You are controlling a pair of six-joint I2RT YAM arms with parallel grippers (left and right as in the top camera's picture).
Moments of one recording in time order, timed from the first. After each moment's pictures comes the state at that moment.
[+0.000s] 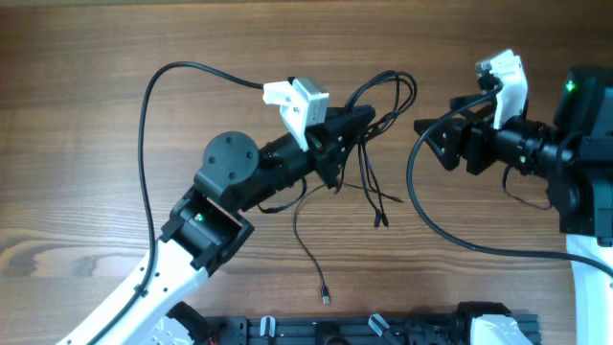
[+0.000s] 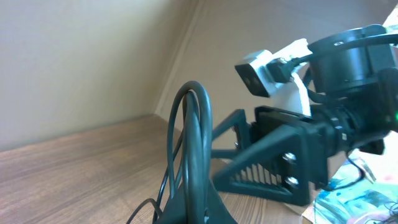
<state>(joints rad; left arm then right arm) -0.68 1.13 0.95 0.26 0.36 -0.42 -0.02 1.14 1.40 -0.96 -0.68 -0.19</state>
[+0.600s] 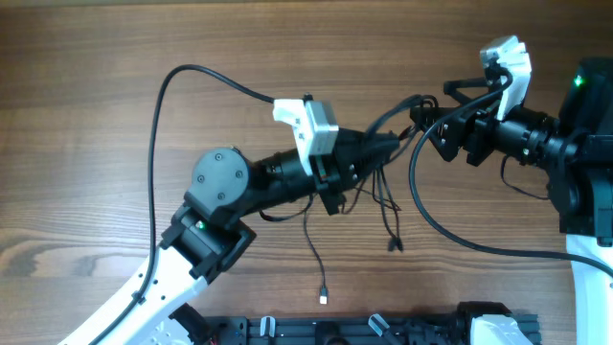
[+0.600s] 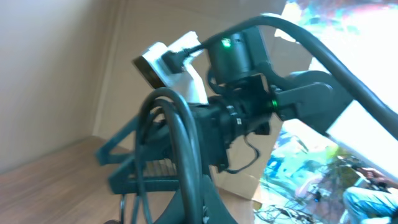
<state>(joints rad) -0.73 1.11 0.95 0.41 0.57 -0.42 -0.02 1.14 1.40 -0.85 -0.80 -0.13</state>
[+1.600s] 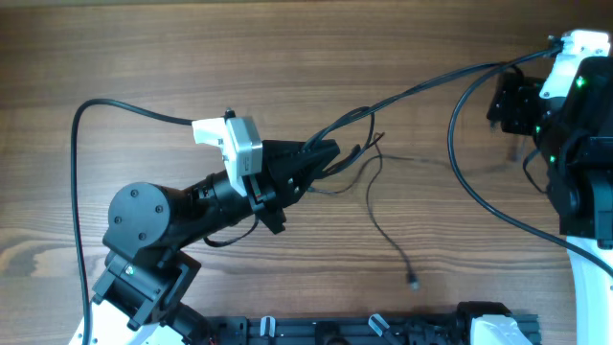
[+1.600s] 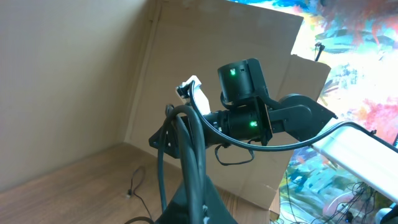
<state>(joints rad) -0.58 0.86 0.95 0.16 0.58 -0.42 -0.02 1.13 1.40 -0.83 0.13 0.05</state>
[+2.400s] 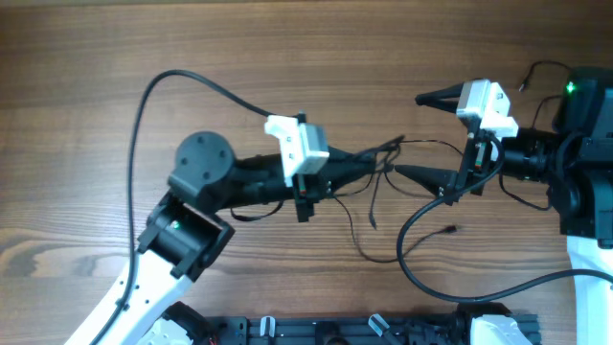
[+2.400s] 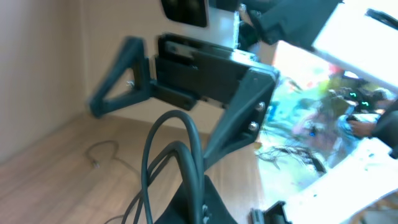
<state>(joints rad) -0.60 1.05 0.95 0.15 0.84 -0.15 -0.03 1.14 1.40 -0.99 -1.13 -0.75</state>
